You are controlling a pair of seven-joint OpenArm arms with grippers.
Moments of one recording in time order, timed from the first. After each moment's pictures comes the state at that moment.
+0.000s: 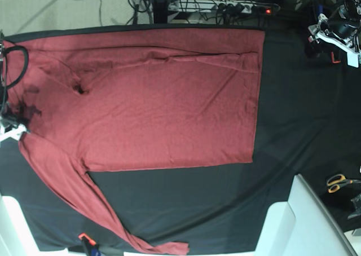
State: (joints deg) left arm 29.2 -13.3 -47.5 90.6 -40.4 -30.0 50.3; right arm 28.3 27.9 -4.0 9.6 28.9 18.2 -2.0
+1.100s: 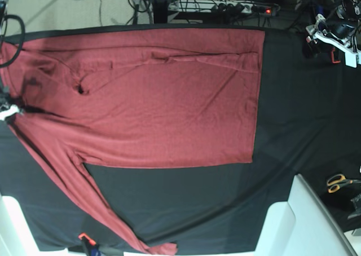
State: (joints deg) left arm 28.9 -12.6 -47.3 90.6 -40.4 -30.0 50.3; right arm 0.3 26.6 16.9 55.9 28.9 18.2 -22.4
